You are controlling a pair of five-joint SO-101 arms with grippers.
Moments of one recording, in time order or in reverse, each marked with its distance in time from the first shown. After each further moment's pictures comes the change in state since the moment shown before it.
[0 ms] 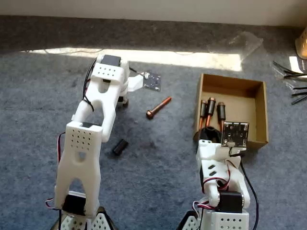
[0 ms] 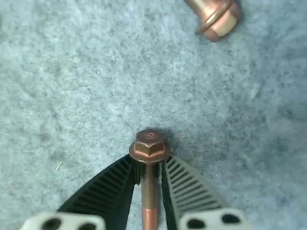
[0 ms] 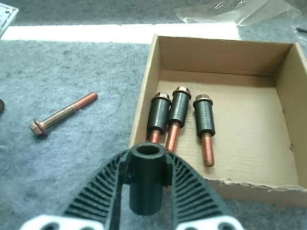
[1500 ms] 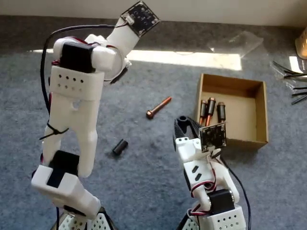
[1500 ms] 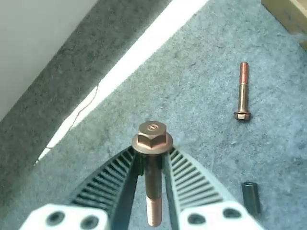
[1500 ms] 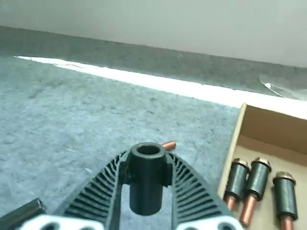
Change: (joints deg) left arm 3.1 -48.9 1.0 12.4 49.8; right arm -18.3 0.0 2.5 -16.2 0.0
